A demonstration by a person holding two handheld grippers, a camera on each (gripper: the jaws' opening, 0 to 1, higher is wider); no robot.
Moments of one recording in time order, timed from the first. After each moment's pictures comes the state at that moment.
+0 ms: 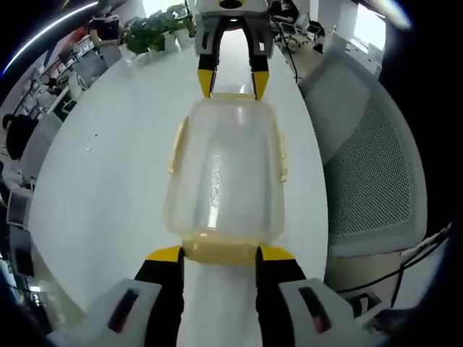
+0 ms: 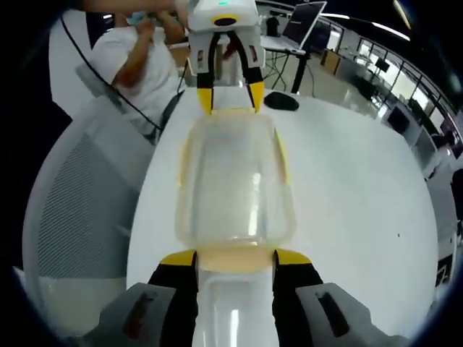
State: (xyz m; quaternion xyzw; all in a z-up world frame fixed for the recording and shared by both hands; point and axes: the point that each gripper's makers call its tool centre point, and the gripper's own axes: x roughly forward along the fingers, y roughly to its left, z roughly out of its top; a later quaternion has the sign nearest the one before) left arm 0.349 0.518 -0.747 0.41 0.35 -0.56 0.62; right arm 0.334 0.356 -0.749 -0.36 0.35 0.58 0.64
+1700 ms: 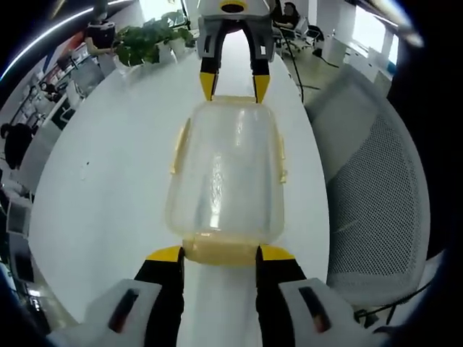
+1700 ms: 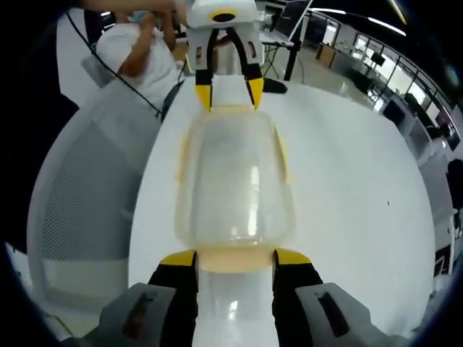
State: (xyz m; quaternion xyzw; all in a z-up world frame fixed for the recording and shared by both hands) left arm 0.347 0.435 -0.741 0.40 0.34 -0.57 0.63; right arm 0.329 0.273 -0.743 -0.36 0.36 0.57 0.64
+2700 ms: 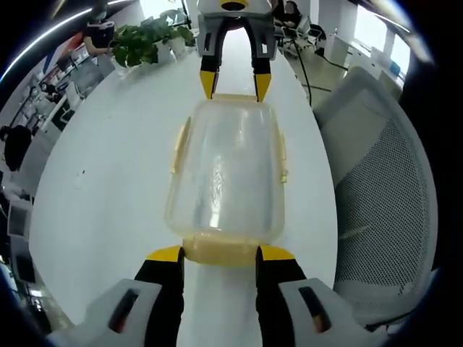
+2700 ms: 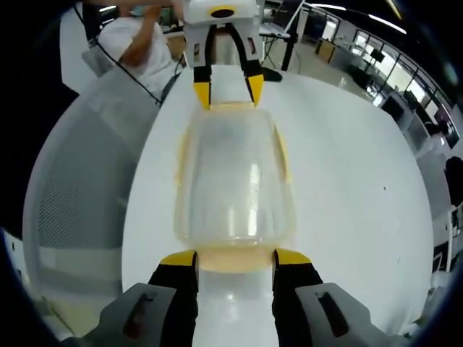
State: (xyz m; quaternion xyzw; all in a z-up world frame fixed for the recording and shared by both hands) left arm 0.350 0.401 -0.754 0.41 0.34 -0.57 0.63; right arm 0.332 0.239 -0.756 -0.37 0.37 0.56 0.64
